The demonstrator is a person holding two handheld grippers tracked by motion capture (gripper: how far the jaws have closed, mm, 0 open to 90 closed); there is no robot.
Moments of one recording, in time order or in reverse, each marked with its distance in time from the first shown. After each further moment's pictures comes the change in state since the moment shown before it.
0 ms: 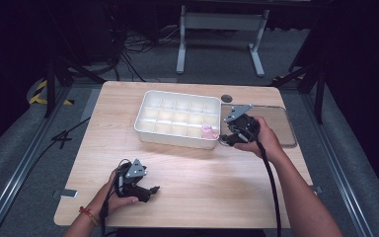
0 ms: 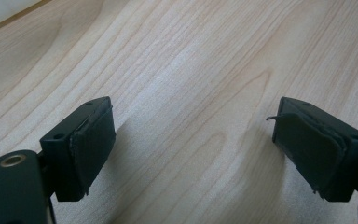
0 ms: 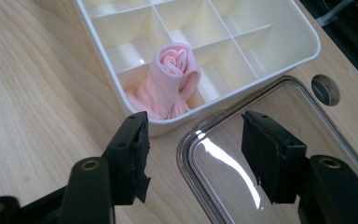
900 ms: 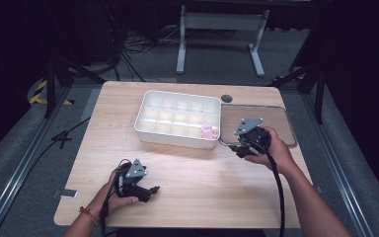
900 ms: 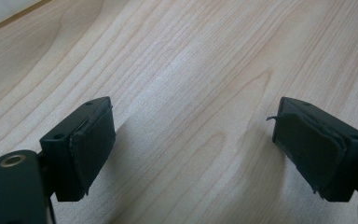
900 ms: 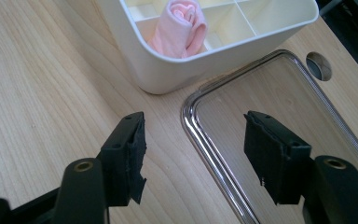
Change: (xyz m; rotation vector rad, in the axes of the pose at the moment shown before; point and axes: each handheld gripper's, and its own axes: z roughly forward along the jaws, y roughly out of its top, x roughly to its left) left arm 0.000 0.000 0.000 -0.001 0.002 -0.003; right arm 0.015 -0.037 -0.019 0.009 -0.047 -0.038
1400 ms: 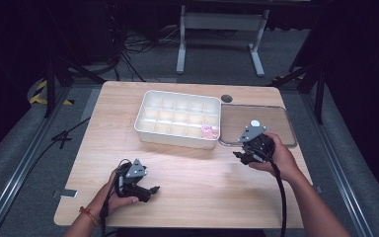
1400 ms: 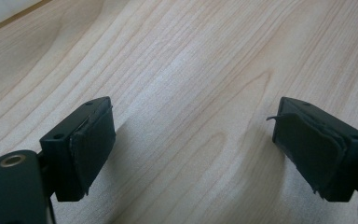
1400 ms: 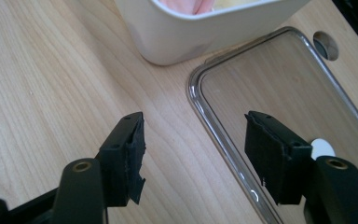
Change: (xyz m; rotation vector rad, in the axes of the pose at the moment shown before) left arm 0.000 0.000 0.000 0.005 0.002 0.000; right arm 0.008 -0.021 0.001 0.026 -0.008 -0.004
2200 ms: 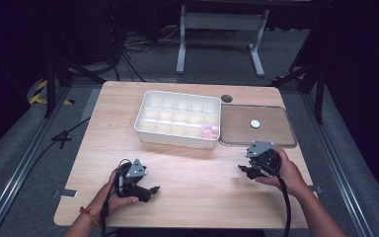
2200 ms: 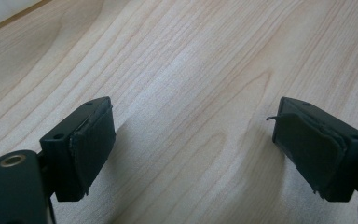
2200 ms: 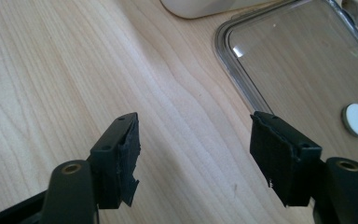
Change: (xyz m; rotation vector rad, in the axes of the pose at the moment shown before) left arm 0.000 0.000 0.000 -0.005 -0.001 -0.001; right arm 0.019 -0.043 0.003 -0.010 0.025 0.010
